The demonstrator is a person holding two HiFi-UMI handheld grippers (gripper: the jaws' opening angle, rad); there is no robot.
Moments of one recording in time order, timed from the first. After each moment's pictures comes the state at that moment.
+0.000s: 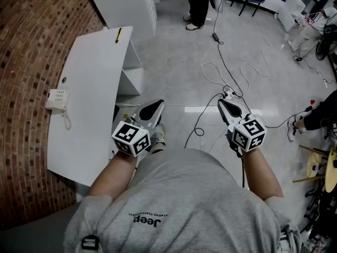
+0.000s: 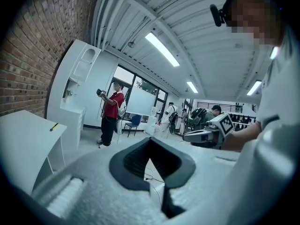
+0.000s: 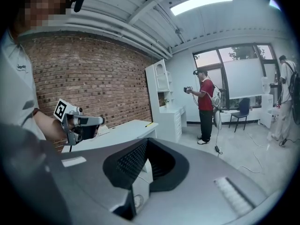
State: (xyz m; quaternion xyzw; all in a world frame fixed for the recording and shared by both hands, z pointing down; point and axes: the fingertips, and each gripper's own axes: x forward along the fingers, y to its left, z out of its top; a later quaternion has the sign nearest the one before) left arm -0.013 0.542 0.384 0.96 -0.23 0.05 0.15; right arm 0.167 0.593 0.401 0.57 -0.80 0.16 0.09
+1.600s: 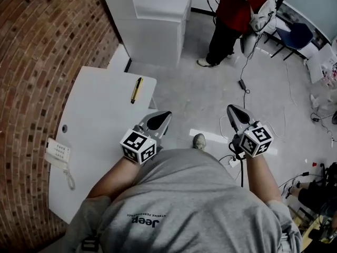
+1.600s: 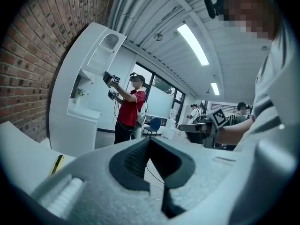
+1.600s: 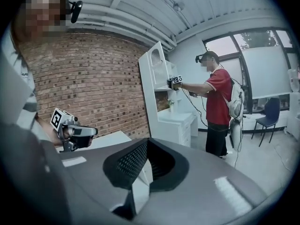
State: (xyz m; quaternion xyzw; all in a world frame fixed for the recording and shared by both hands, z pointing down) left arm 0.011 0.031 0.416 0.94 -0.28 0.05 0.17; right arm 0.216 0.032 0.404 0.51 -0.84 0.15 0.08
